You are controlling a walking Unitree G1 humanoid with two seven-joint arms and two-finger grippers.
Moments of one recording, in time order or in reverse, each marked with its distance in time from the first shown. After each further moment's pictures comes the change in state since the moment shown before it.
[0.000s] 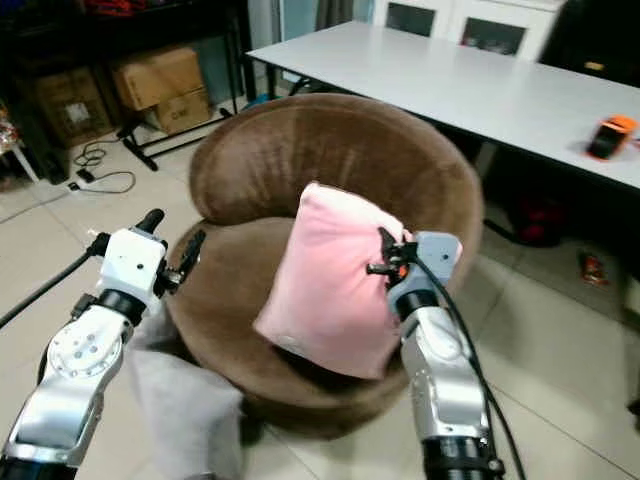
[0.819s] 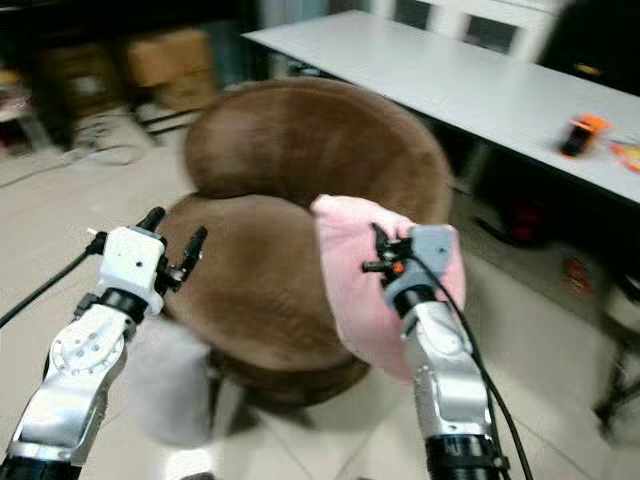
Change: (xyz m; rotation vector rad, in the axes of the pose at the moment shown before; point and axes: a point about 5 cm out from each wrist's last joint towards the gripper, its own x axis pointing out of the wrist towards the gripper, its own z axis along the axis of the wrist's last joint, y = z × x) left arm 0.000 0.004 0.000 -0.034 -0.010 0.025; right arm 0.003 0.017 0.007 -0.020 -0.005 0.126
